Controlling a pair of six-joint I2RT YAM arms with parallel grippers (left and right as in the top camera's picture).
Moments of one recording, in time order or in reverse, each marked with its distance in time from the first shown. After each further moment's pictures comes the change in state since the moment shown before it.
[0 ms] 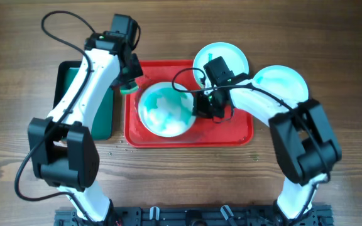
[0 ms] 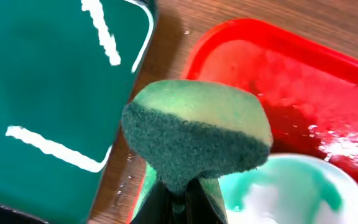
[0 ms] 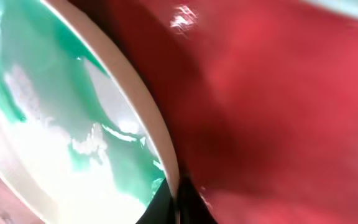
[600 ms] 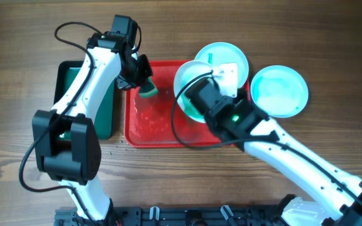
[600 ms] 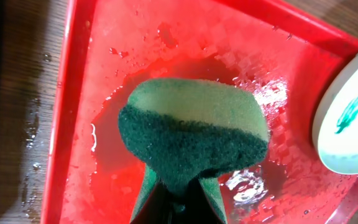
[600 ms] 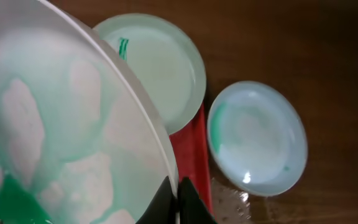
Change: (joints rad) left arm 0.009 0.054 0.000 0.034 0.345 0.020; right arm 0.351 -0.489 0.000 -0.256 1.173 -0.078
